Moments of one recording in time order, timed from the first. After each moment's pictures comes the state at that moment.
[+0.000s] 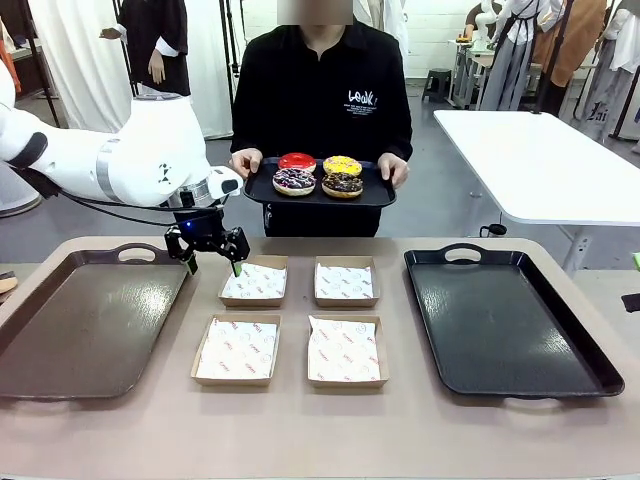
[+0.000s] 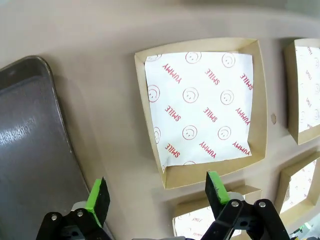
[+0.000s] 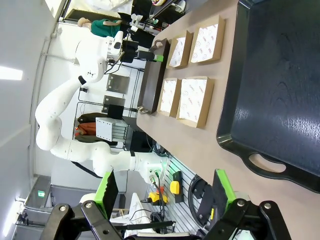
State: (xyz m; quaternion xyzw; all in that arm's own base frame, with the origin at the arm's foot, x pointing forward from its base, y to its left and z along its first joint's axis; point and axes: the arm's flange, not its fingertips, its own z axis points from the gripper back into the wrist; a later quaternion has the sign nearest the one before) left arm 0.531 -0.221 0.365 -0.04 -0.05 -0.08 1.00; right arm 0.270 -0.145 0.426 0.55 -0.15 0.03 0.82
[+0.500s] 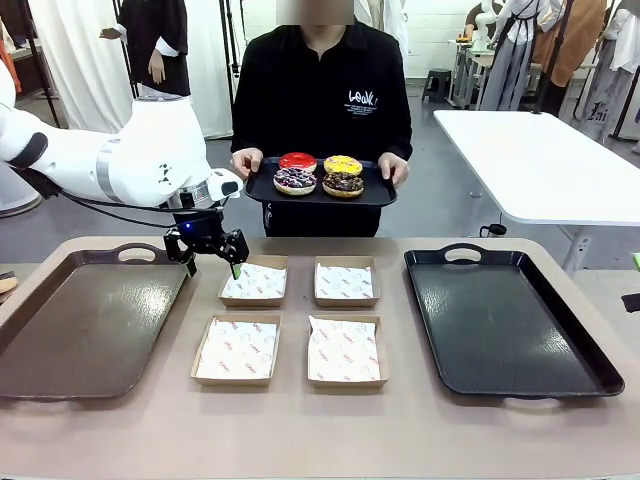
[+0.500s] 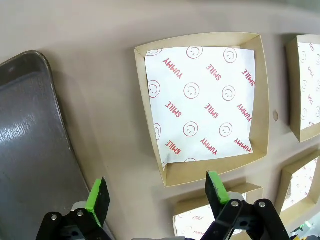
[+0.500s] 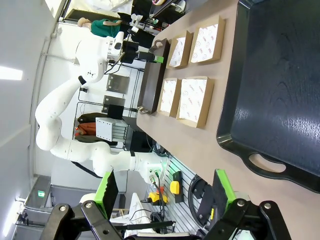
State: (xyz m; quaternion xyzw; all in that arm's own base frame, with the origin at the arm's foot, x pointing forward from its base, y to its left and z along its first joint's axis) left arm 0.530 -0.221 0.364 -0.04 -0.04 -0.08 1.00; right arm 0.270 -0.145 0.426 0.55 -0.15 0.03 0.82
